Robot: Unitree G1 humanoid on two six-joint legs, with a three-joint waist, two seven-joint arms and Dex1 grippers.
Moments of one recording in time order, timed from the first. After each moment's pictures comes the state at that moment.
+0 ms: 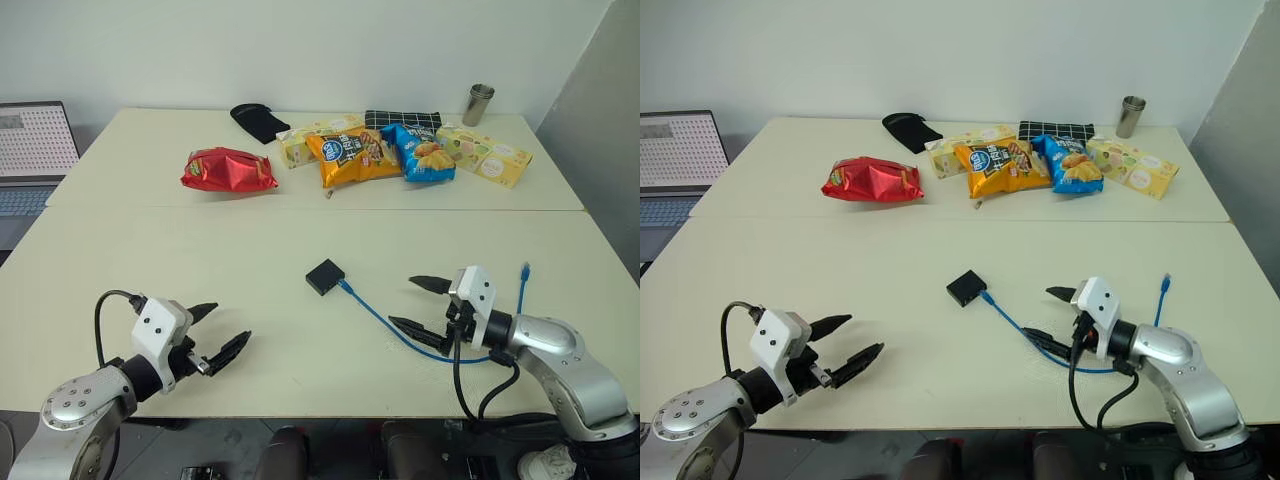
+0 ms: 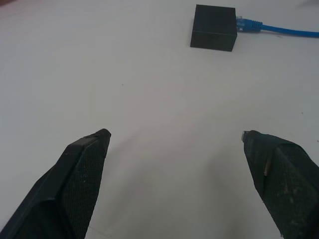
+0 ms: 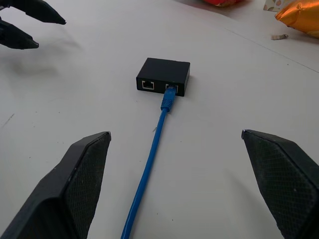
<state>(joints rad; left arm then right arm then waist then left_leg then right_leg) 0.33 0.66 0.32 -0.46 -0.43 0.41 -0.76 -0.07 -0.59 0.05 -0.41 0.36 0.40 0.80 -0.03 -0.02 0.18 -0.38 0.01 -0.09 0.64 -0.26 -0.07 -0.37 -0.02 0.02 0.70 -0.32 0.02</state>
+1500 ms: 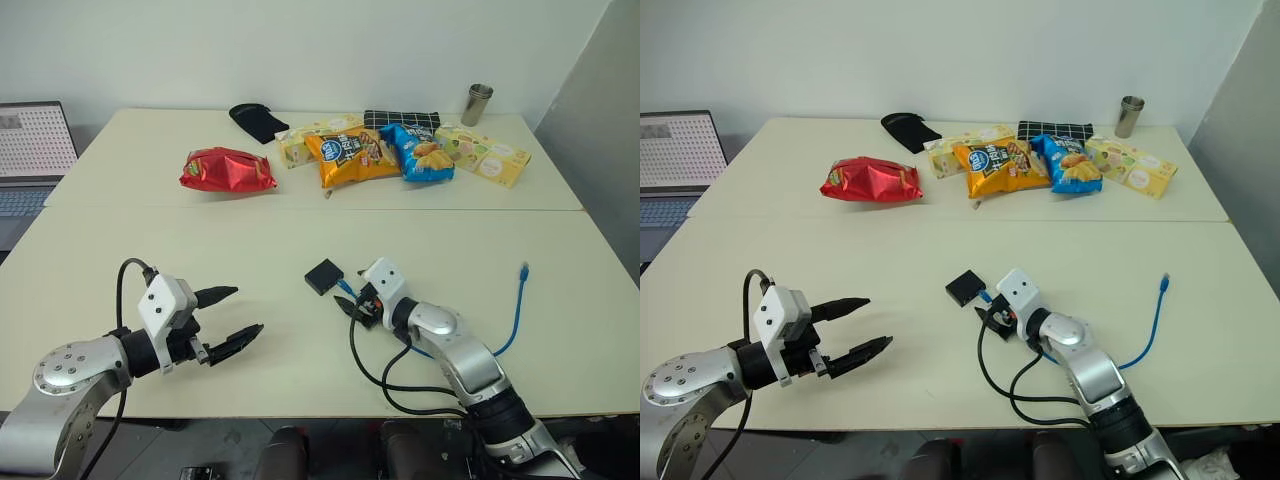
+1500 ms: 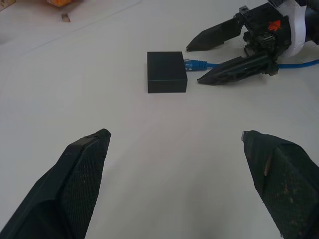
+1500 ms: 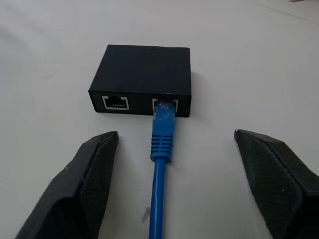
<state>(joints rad) 0.19 0.76 0.32 -0.45 -0.52 0.45 -0.91 -0.32 -0.20 0.35 -0.07 0.02 0.47 0.46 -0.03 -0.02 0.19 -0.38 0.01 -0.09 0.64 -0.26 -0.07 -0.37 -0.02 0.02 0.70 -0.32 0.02</state>
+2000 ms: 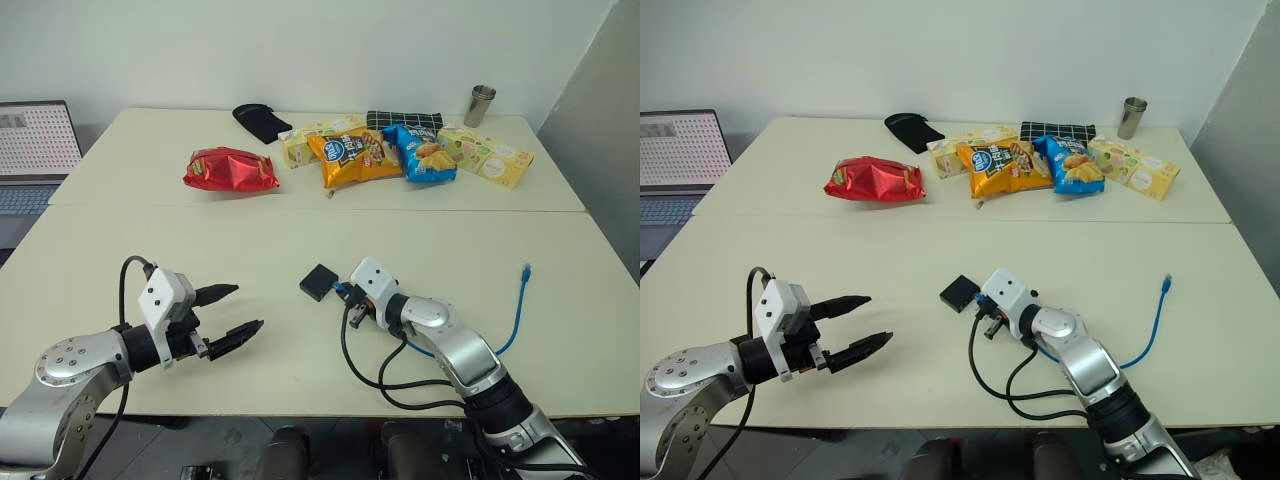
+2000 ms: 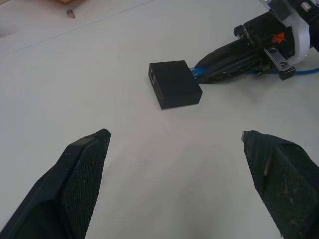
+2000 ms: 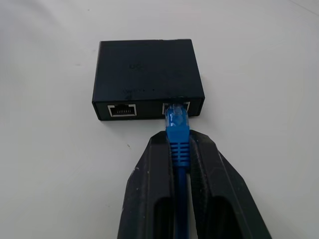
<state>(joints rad) 0.14 0.76 0.32 -0.42 -0.57 0.52 -0.90 -0.41 -0.27 0.42 -0.09 -0.01 0.55 0.53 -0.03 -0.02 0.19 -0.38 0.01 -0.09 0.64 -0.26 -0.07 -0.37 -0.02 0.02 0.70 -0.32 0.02</state>
